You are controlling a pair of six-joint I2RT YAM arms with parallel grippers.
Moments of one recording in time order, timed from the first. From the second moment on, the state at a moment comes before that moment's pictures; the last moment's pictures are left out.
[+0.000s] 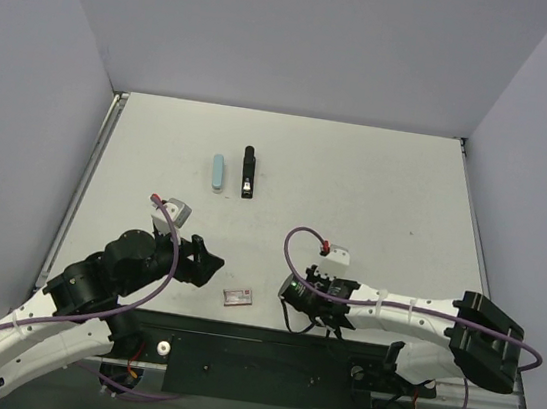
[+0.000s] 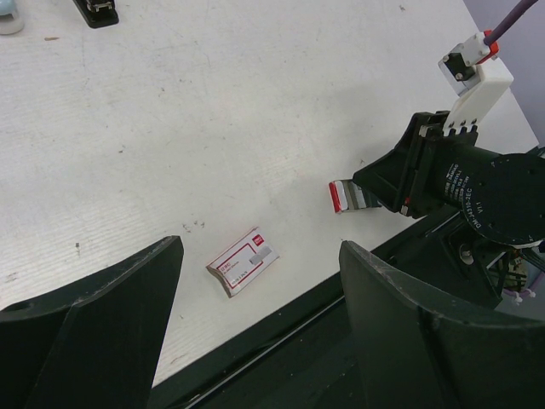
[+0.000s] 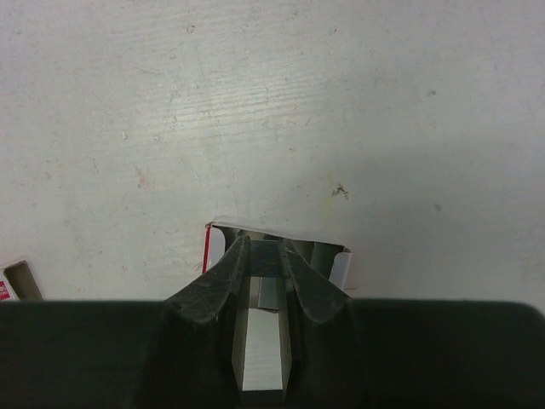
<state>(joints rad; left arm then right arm) -0.89 0.49 0.67 -0.57 -0.18 -0.53 1.18 1.33 0.62 -0.55 0.67 1.27</state>
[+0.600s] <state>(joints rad) -0.89 0.48 0.67 -0.57 -0.17 -0.53 1.20 1.38 0.63 -0.55 0.67 1.31</state>
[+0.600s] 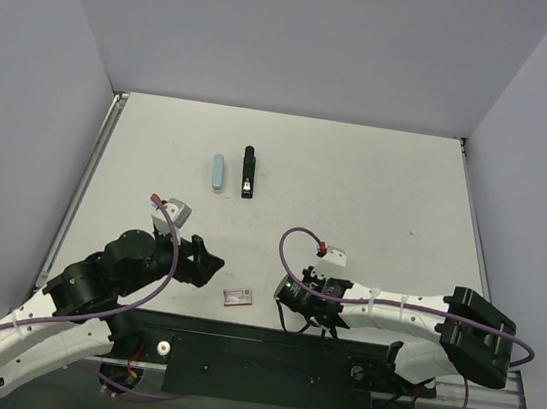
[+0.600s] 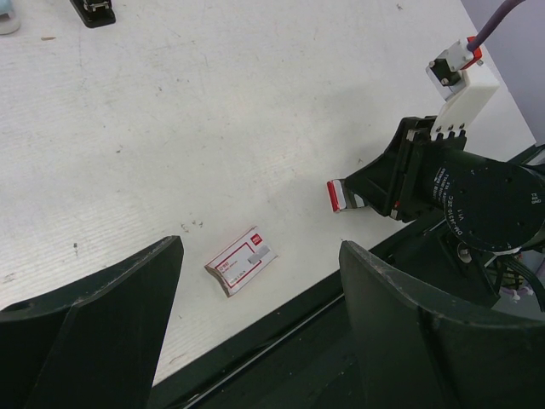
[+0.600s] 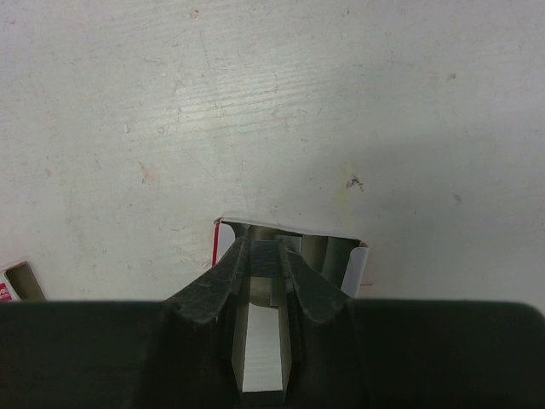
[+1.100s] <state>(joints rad) -0.89 0.48 0.67 -0.57 -0.17 -0.53 1.21 1.39 0.64 -0.55 0.66 1.34</state>
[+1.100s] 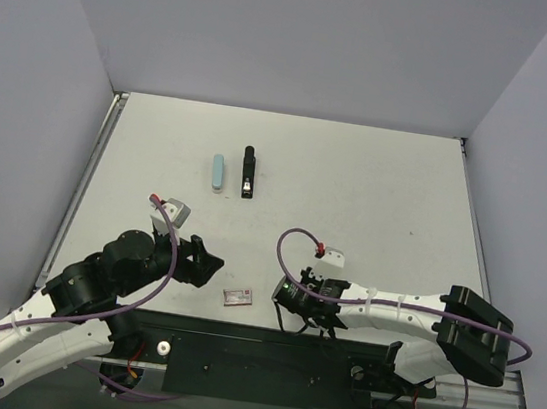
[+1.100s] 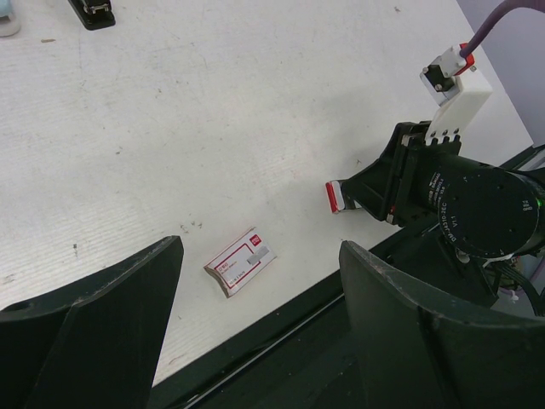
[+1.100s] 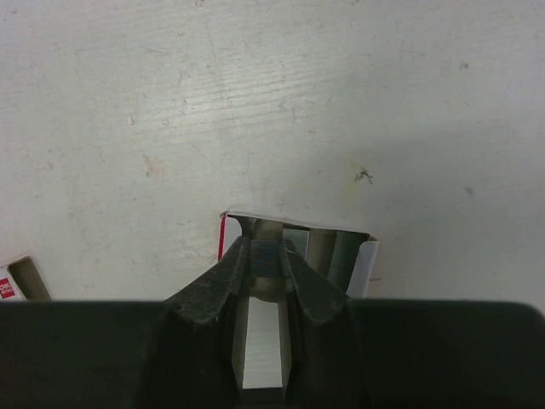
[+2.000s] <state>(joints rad) -0.89 0.48 0.67 -0.57 -0.17 -0.53 1.23 1.44 0.67 -0.58 0.66 1.37</state>
